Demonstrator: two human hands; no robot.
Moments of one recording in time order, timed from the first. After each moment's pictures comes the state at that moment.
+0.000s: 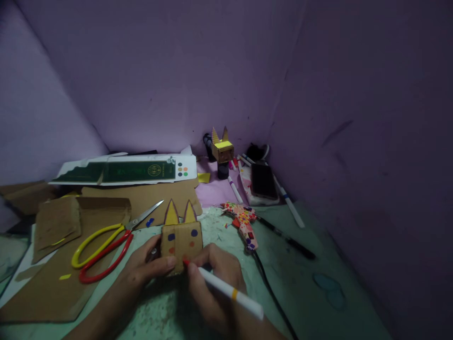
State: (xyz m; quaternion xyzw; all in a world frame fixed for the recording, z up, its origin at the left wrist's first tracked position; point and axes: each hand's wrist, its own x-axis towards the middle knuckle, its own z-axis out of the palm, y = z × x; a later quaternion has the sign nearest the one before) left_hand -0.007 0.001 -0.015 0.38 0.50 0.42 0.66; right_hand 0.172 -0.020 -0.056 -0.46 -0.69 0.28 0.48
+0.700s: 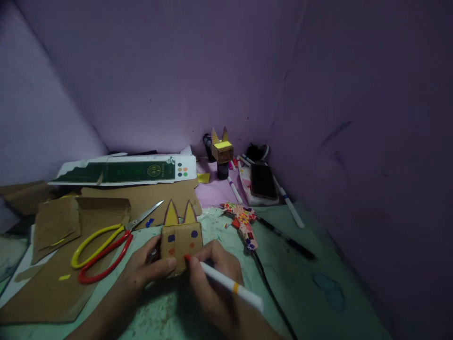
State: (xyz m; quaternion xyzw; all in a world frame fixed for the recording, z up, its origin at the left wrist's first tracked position) left_hand -0.005 0.000 -0.013 0.39 0.50 0.42 0.65; right_hand 0.170 -0.018 -0.062 -0.47 -0.66 0.31 0.50
